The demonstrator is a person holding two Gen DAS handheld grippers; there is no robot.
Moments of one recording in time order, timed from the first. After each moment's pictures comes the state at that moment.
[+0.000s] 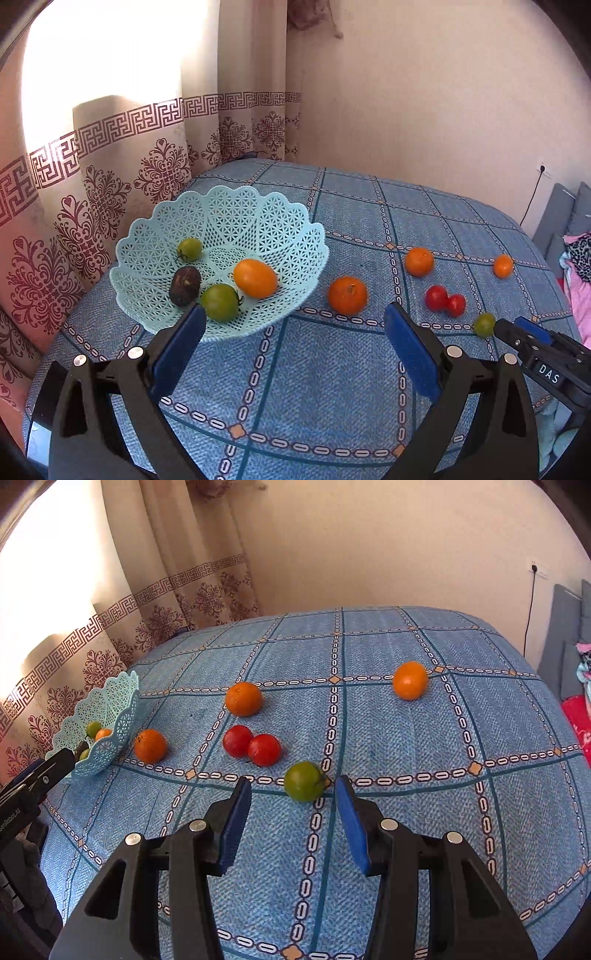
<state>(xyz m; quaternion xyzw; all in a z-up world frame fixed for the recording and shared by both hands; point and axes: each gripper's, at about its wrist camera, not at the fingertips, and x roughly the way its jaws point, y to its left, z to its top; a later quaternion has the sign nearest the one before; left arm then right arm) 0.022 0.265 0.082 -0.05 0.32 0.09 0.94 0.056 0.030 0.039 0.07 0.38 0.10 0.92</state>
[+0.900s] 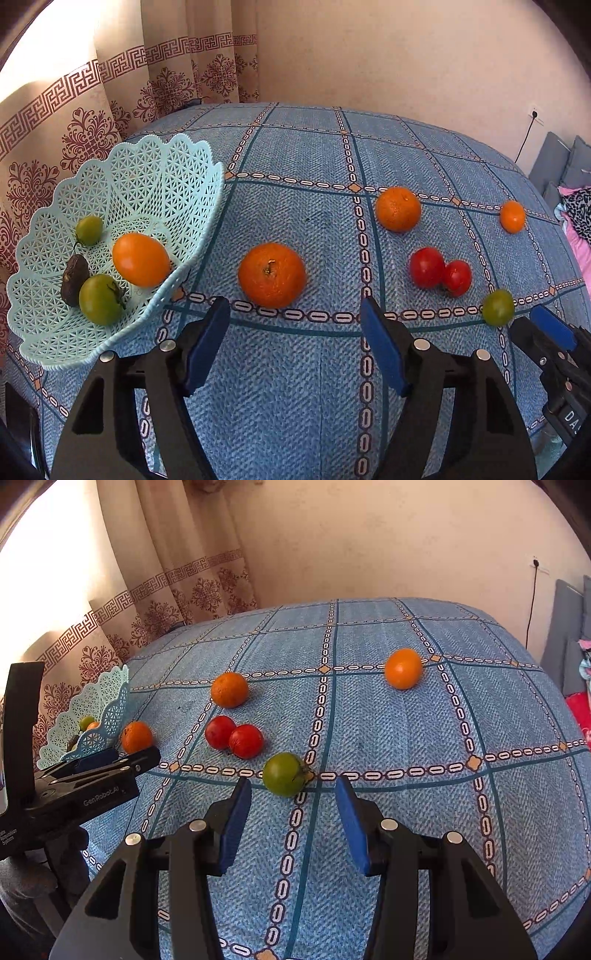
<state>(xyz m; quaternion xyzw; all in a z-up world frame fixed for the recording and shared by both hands) 0.105 0.222 0.023 -0.03 0.43 0.05 0.90 0.061 0.021 0.027 0.07 0.38 0.11 0.92</state>
